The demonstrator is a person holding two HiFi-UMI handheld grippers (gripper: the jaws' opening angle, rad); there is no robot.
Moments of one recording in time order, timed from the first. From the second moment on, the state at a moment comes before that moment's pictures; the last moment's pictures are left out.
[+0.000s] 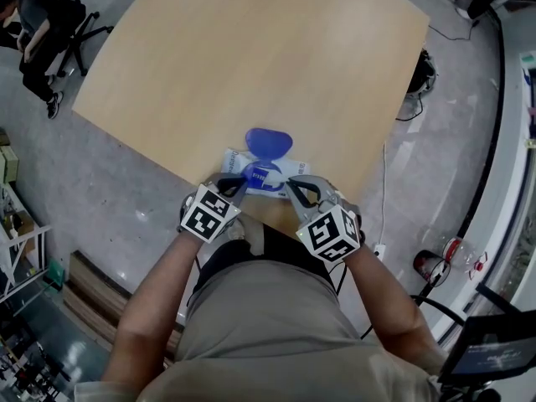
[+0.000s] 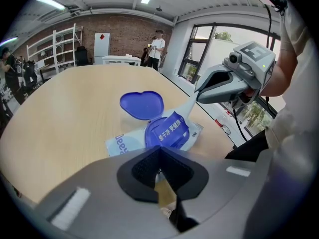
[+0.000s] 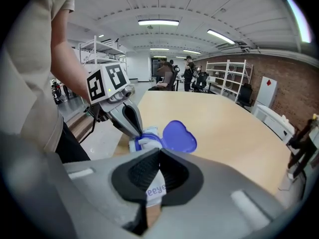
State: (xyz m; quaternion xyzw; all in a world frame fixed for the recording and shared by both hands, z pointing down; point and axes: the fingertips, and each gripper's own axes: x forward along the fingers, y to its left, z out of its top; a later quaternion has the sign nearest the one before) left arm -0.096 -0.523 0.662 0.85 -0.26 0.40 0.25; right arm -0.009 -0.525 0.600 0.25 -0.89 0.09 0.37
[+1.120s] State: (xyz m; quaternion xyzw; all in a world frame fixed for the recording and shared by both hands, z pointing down) left arm -0.122 -0.498 0.635 0.87 -0.26 0.37 0.22; right arm 0.018 -0.517 0.485 0.38 -0.87 0.05 0.31
